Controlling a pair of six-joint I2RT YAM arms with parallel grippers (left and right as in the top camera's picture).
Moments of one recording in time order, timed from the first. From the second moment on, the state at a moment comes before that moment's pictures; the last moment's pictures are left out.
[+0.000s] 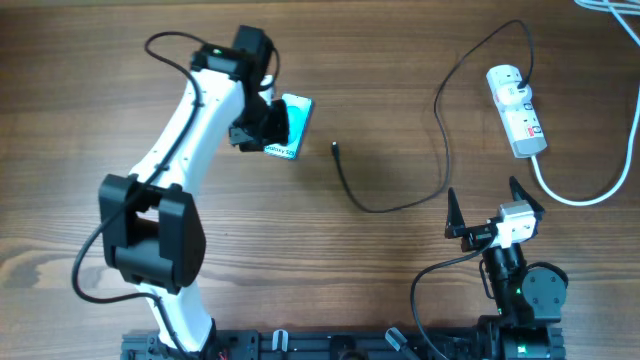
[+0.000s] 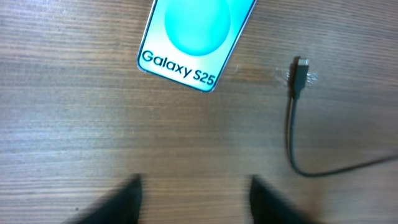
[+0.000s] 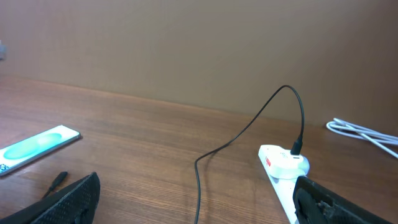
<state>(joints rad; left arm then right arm) -0.29 1.96 1.67 -1.22 0.15 -0.40 -0.02 0.02 0.01 0.01 -0.17 -0.11</state>
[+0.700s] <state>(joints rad) -0.34 2.09 1.55 -0.82 0.02 -0.41 -0.02 0.02 0.01 0.01 -0.17 -0.11</state>
